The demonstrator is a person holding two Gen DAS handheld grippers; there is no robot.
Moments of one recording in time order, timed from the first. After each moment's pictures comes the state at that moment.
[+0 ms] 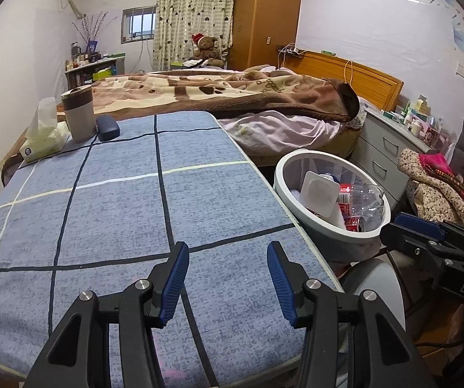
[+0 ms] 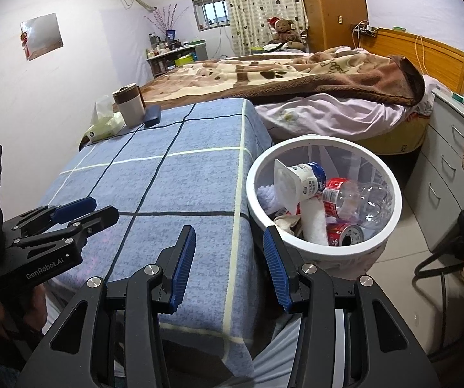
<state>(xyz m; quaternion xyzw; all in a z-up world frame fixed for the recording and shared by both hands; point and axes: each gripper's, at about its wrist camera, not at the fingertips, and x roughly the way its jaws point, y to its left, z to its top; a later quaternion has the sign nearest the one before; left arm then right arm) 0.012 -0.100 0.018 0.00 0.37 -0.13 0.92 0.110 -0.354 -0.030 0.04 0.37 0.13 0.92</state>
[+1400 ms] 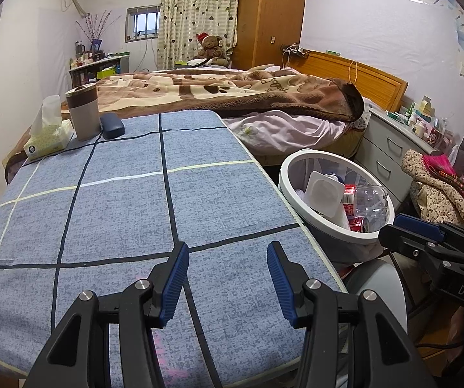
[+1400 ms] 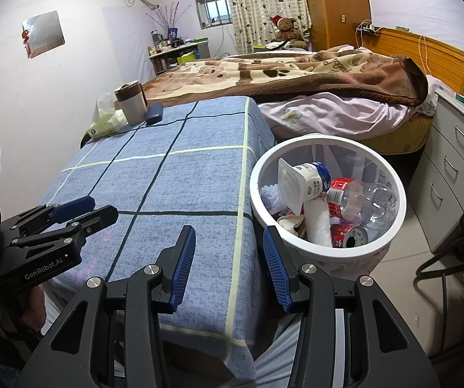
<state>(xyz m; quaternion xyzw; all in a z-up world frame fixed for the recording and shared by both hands) 0.012 -0.099 0.019 0.01 0.37 -0.13 0.92 0.111 -0.345 -0.033 0.04 0.37 0.13 0.92</state>
